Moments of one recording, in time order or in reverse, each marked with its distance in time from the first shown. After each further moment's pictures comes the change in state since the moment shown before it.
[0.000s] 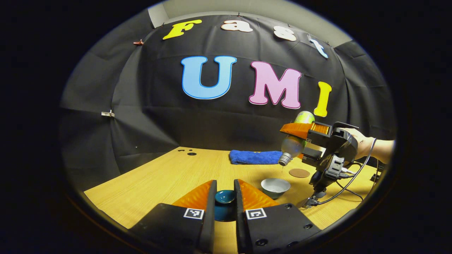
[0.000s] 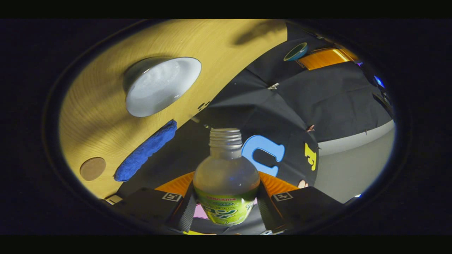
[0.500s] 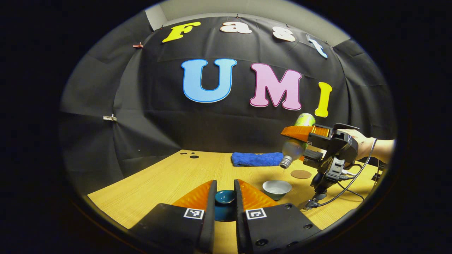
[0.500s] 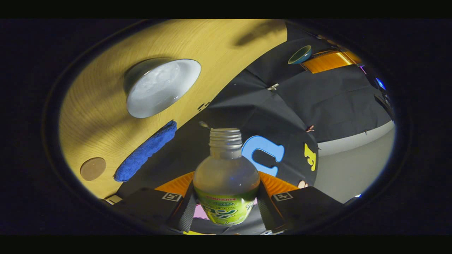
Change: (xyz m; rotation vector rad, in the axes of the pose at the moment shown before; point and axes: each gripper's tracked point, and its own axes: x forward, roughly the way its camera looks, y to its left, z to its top) left arm -0.005 0.000 0.008 0.019 -0.015 0.016; right arm -0.001 -0.003 0.001 -0.002 -0.006 0.001
